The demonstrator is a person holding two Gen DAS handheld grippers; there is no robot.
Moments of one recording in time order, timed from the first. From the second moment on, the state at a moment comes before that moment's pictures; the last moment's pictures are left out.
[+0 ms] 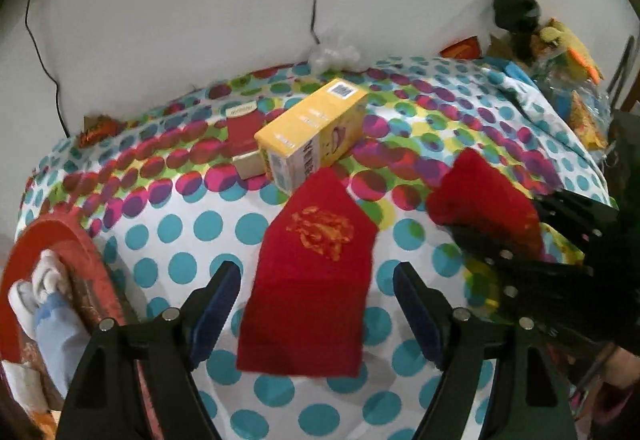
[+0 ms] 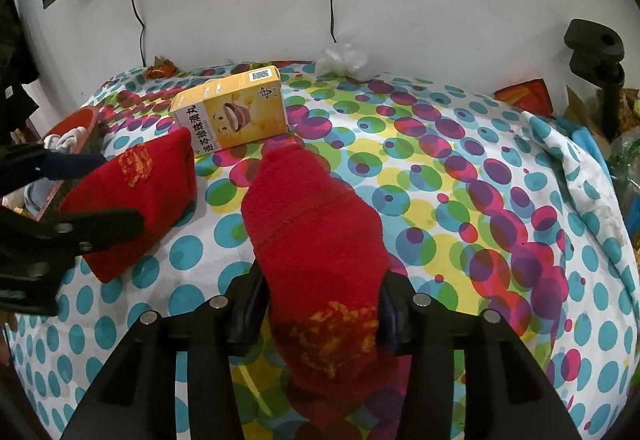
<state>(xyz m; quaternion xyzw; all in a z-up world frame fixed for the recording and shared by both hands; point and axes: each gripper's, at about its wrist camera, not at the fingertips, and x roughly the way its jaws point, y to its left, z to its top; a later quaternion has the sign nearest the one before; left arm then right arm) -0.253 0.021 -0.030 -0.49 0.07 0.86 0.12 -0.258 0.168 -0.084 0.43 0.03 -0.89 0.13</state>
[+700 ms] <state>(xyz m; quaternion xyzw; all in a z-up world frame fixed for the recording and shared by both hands) -0.257 0.019 -0.062 -0.46 0.04 0.88 0.09 -0.259 0.159 -0.086 0.44 0.06 -0.89 0.13</state>
